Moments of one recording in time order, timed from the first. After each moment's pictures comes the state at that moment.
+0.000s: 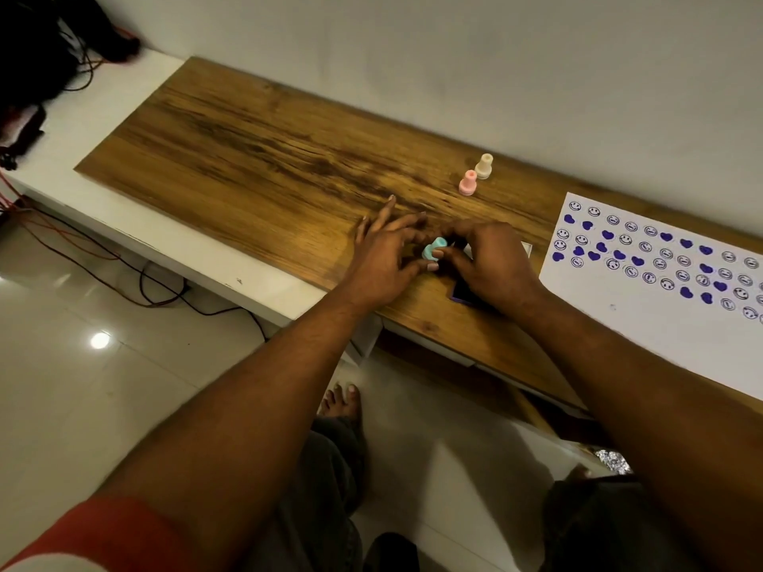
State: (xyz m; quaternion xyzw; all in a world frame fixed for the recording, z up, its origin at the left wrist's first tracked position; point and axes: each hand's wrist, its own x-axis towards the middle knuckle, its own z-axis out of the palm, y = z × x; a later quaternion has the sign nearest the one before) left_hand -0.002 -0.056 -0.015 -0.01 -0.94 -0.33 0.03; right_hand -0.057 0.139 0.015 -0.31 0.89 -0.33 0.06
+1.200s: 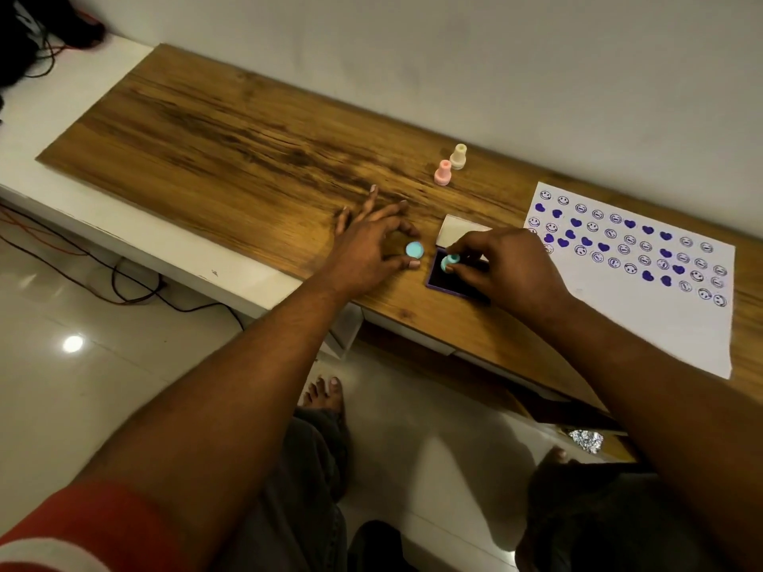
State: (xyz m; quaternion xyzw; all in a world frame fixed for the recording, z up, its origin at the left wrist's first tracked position) left_hand -0.003 -0.051 -0.010 -0.02 -0.95 -0.31 -0.02; right_hand -0.039 0.201 0.032 -0.35 0.91 -0.23 0.01
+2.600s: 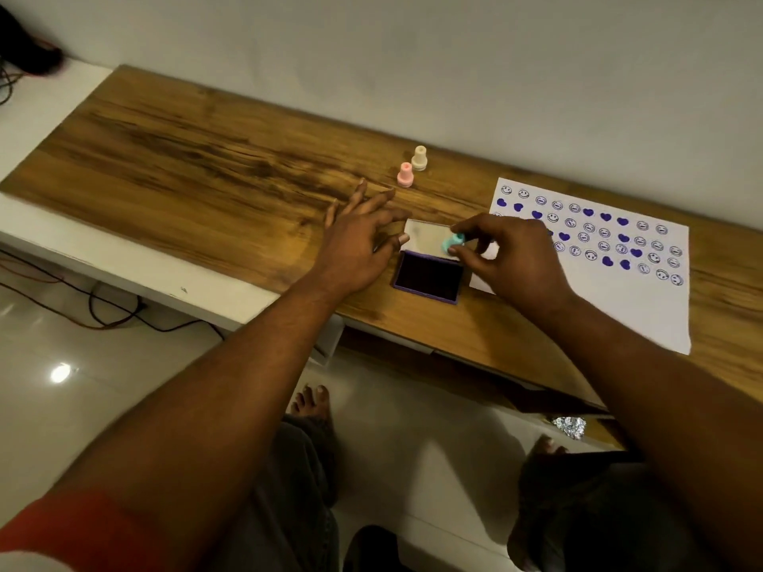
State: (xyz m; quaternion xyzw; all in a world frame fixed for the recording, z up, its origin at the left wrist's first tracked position) left_hand -0.013 -0.012 0.018 -0.04 -0.96 -0.26 0.02; right_hand -0.041 0.242 0.036 -0.25 0.91 -0.33 -0.03
